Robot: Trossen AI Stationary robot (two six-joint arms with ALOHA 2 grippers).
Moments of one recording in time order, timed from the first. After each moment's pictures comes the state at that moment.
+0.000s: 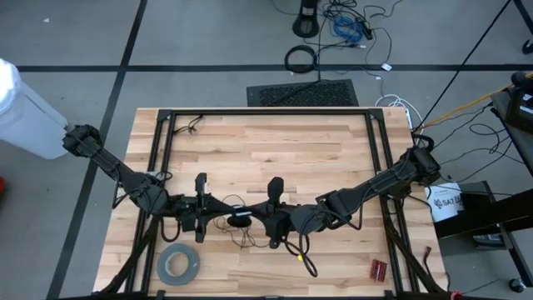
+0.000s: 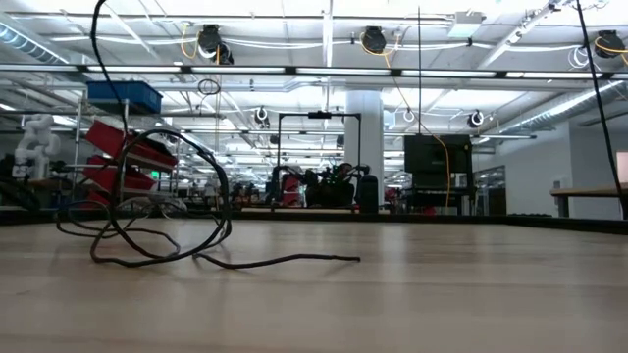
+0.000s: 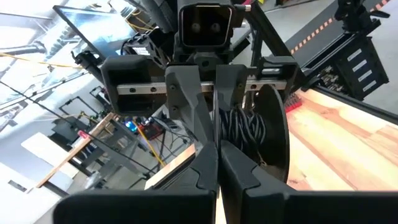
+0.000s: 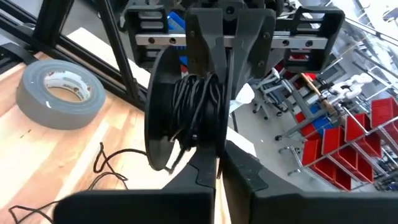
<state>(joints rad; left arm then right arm) -0.60 1.08 0.79 0.26 -0.54 0.68 0.44 1.75 1.48 0.02 0.62 -0.53</state>
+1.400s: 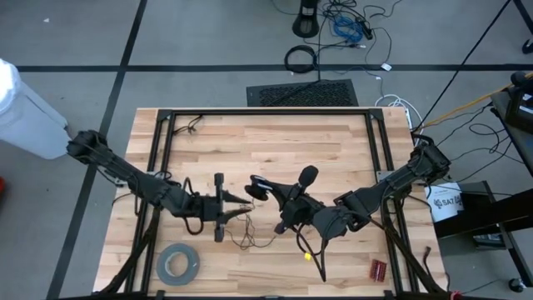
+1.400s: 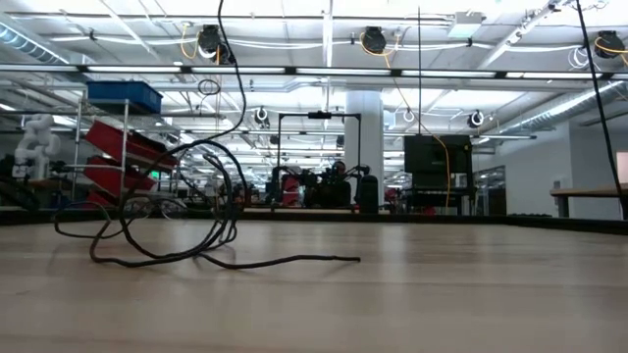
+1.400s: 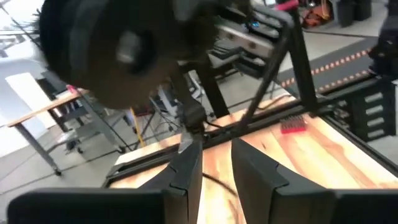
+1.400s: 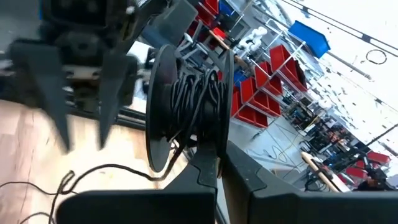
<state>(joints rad) -0.49 1.24 0.79 0.45 -0.50 0.39 0.52 1.64 1.48 0.00 1.11 -0.45</state>
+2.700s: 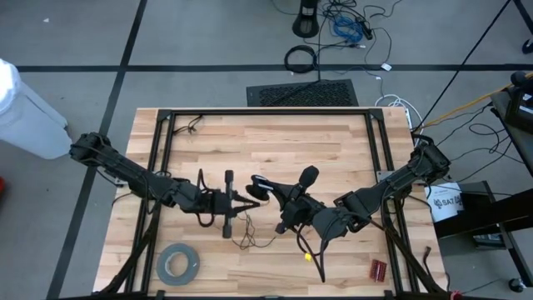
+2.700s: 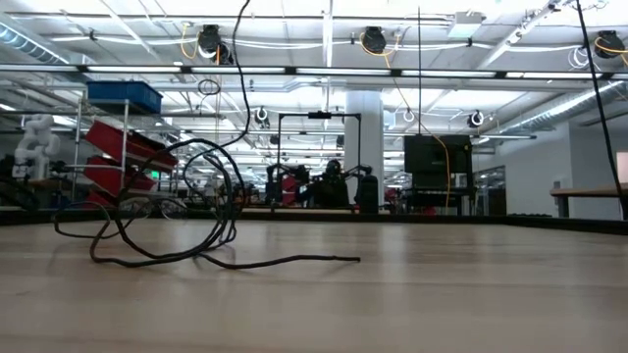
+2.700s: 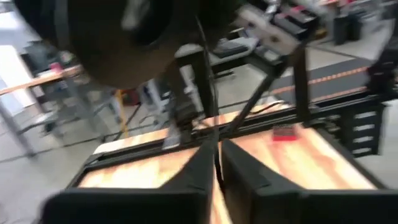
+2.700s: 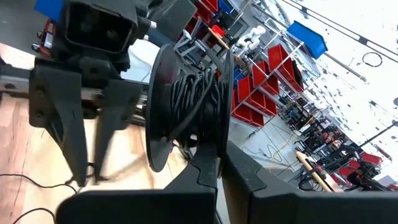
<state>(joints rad) -0.42 1.31 0.81 0.49 -0.38 0.26 0.52 1.65 1.48 -0.03 1.13 -0.46</state>
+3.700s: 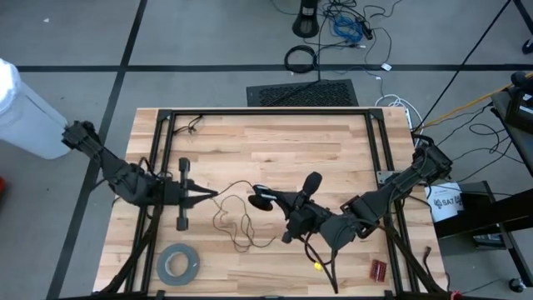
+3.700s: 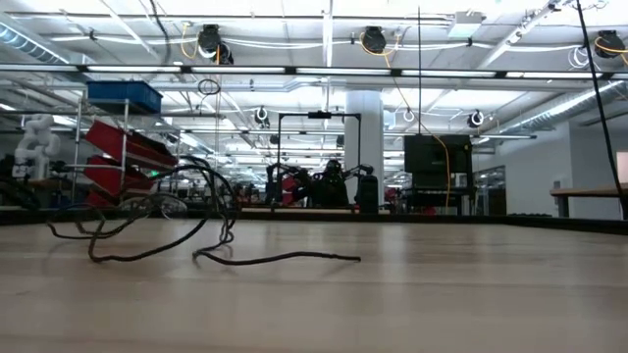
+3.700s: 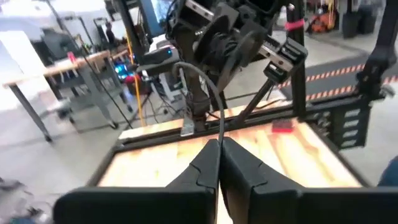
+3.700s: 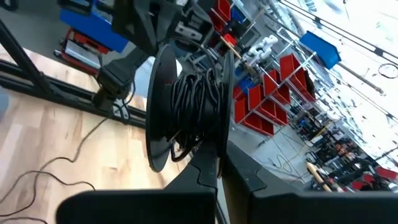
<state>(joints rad) -0.65 0.90 0.87 -0.05 -0.67 0.15 0.58 1.64 1.52 -0.08 1.10 -0.46</state>
